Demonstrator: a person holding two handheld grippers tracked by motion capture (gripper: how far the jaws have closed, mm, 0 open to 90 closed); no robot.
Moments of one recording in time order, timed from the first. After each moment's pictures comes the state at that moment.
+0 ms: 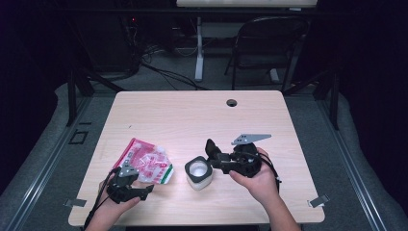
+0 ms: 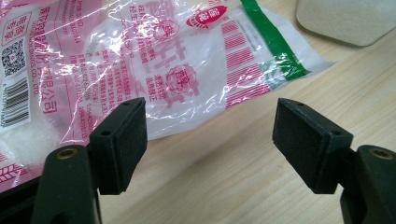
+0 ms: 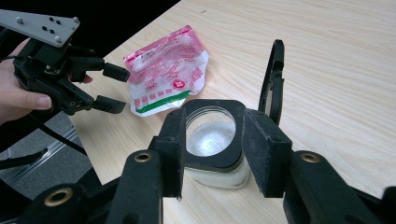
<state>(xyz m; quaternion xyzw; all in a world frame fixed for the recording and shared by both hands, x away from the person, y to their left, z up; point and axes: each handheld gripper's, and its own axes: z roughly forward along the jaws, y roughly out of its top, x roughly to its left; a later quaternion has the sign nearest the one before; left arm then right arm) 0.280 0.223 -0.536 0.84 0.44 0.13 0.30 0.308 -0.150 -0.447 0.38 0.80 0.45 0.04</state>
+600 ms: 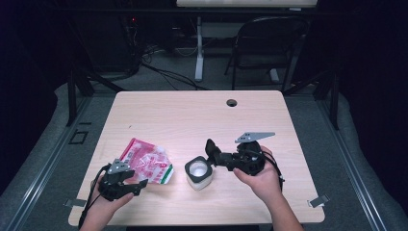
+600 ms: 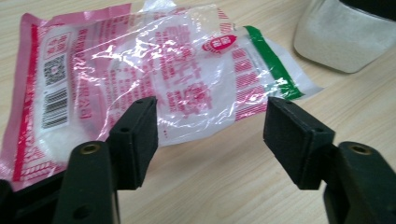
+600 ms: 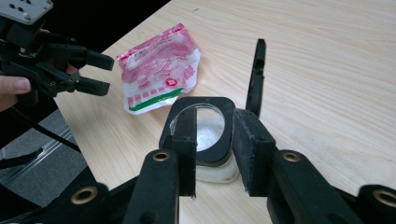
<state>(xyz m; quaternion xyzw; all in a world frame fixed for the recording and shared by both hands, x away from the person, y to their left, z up) 0.279 0.239 -0.517 0.81 0.46 0.14 0.33 0.310 -0.158 -0.443 0.39 0.80 0.44 0.05</state>
